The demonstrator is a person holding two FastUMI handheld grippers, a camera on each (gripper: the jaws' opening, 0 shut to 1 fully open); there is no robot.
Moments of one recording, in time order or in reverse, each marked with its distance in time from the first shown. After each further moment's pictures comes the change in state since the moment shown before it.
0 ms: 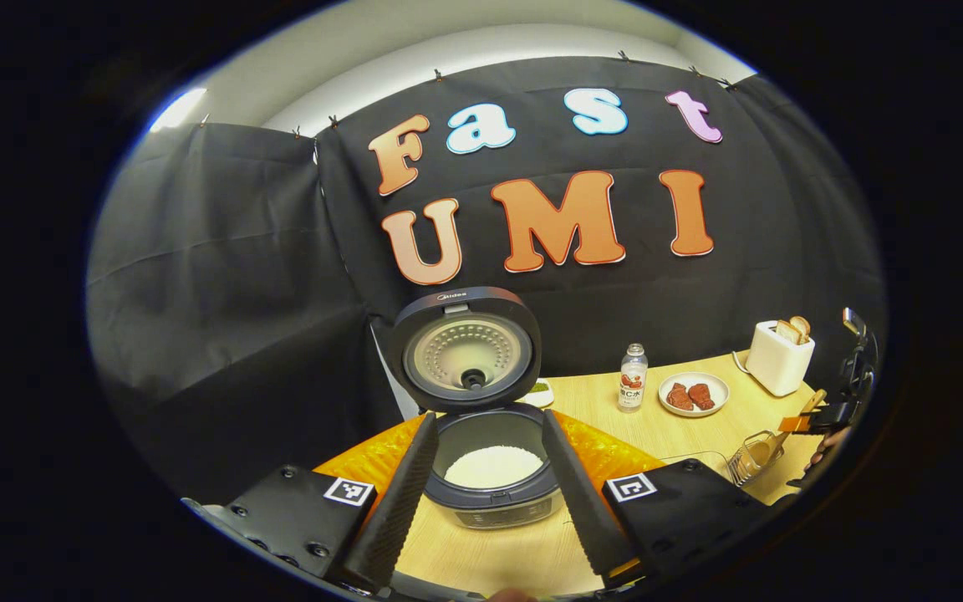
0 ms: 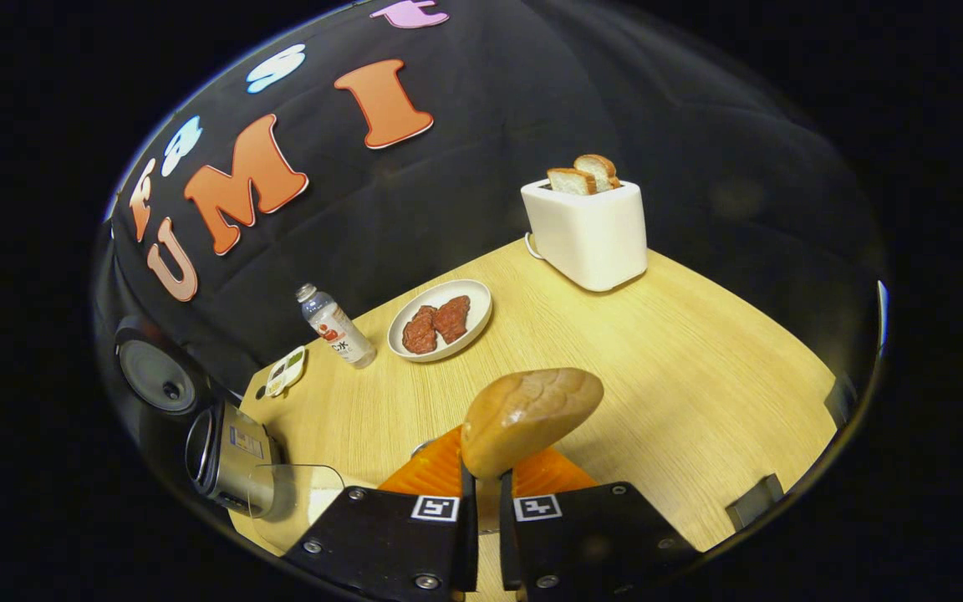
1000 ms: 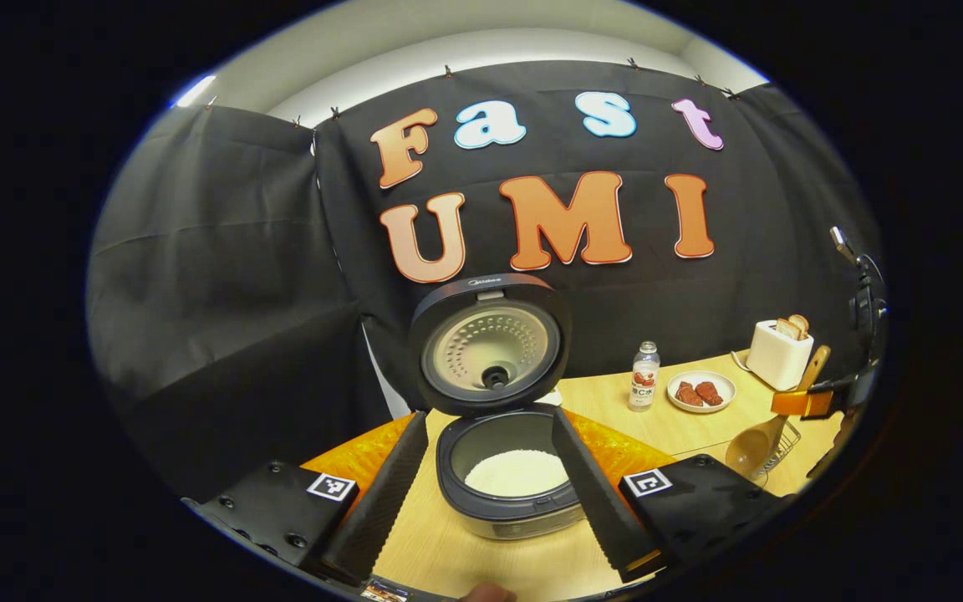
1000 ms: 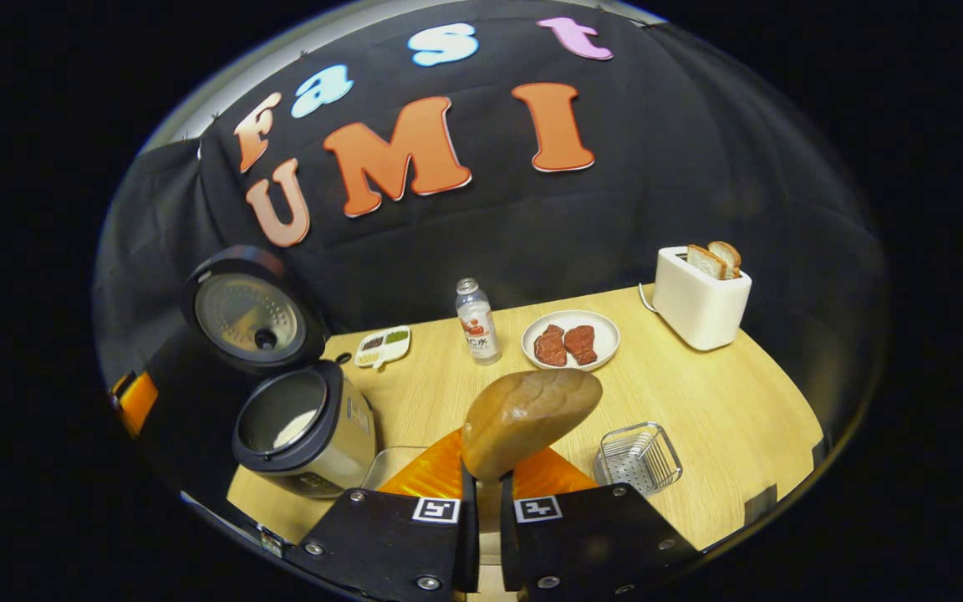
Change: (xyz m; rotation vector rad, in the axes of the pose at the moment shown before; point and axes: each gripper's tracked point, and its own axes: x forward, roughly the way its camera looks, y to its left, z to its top) left arm 0.041 0.061 -0.027 -0.018 -0.016 -0.063; right arm -0.076 0.174 -0.031 -0.374 -0.061 0.173
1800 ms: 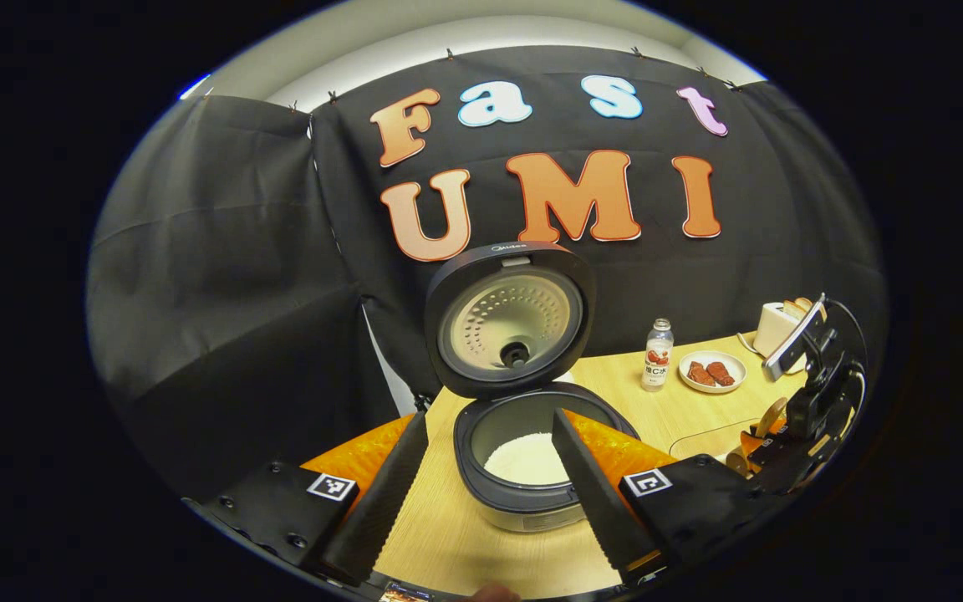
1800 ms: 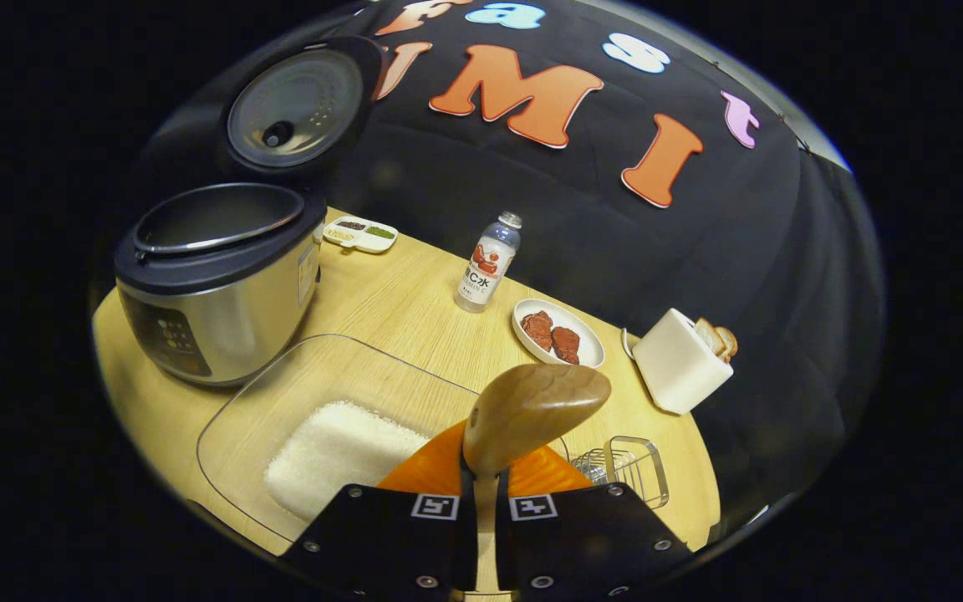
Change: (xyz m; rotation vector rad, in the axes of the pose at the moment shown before) left arm 0.023 0.028 -0.025 0.014 0.062 -0.018; right arm 0.058 0.018 -0.084 -0.549 0.008 -0.198
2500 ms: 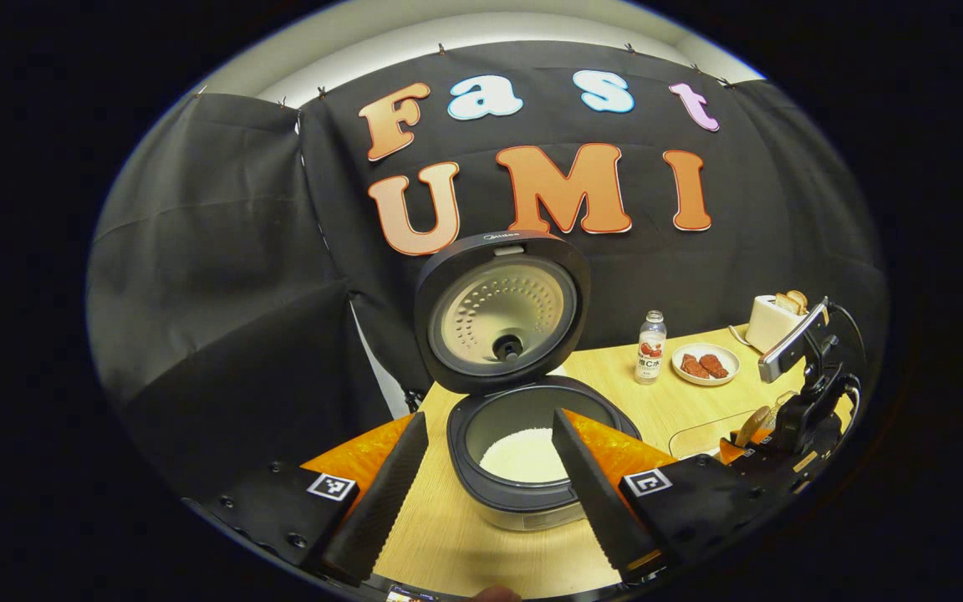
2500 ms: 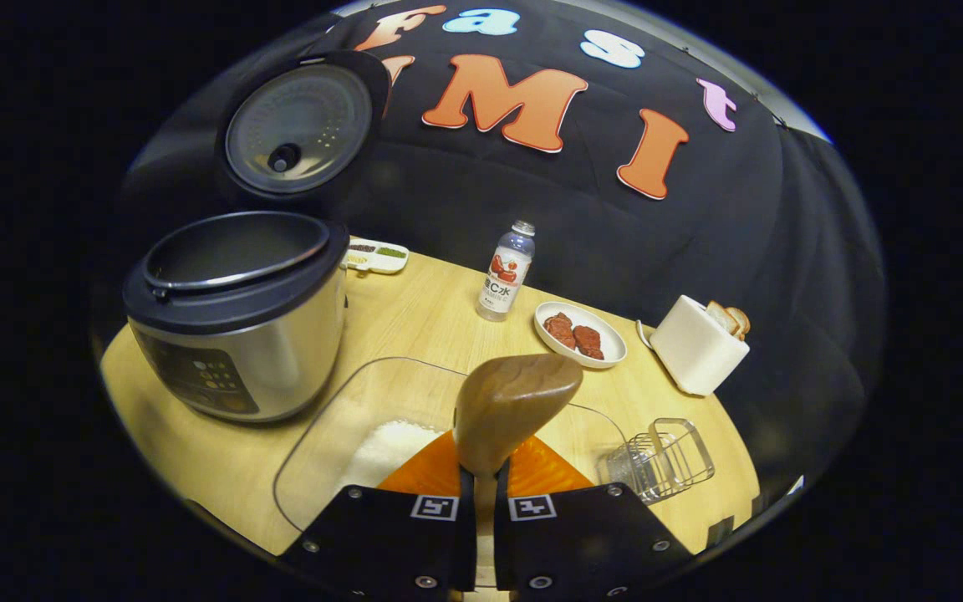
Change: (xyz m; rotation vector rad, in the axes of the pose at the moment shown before) left arm 0.008 -0.002 -0.007 0.007 0.014 -0.047; right arm -0.013 0.042 0.014 0.227 -0.022 0.053
